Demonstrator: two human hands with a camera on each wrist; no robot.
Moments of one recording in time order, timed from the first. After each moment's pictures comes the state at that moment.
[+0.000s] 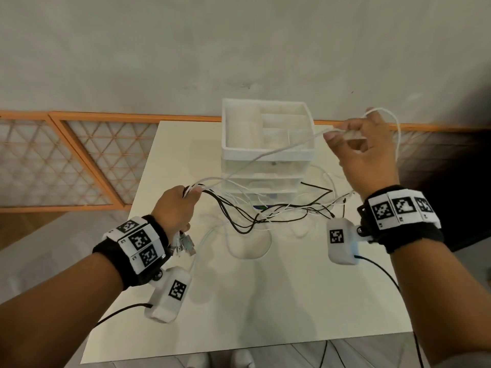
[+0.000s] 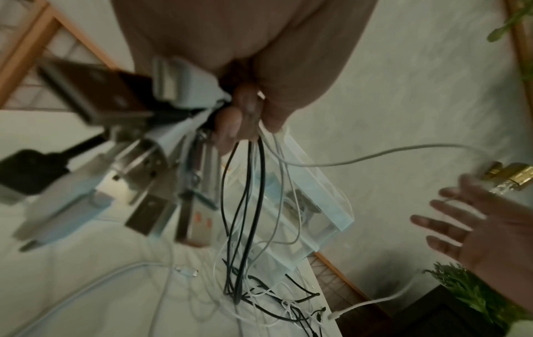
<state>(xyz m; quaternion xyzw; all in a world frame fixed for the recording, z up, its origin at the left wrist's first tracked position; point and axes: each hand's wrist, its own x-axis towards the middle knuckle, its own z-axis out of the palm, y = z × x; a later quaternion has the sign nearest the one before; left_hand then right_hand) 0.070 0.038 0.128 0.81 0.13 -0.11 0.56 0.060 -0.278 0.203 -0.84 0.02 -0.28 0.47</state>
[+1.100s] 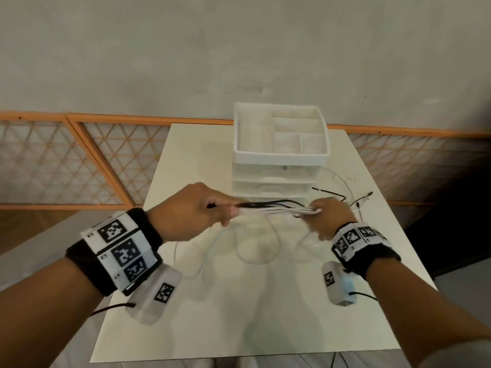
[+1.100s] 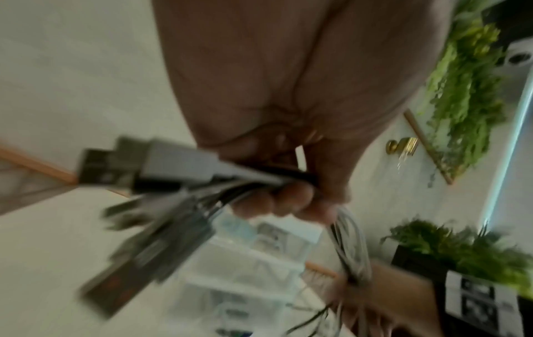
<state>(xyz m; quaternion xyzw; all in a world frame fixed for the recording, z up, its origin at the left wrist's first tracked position) 0.043 0.042 0.193 0.85 -0.19 -0.19 0.45 0.053 -0.248 0.127 -0.95 0.14 0.14 0.24</state>
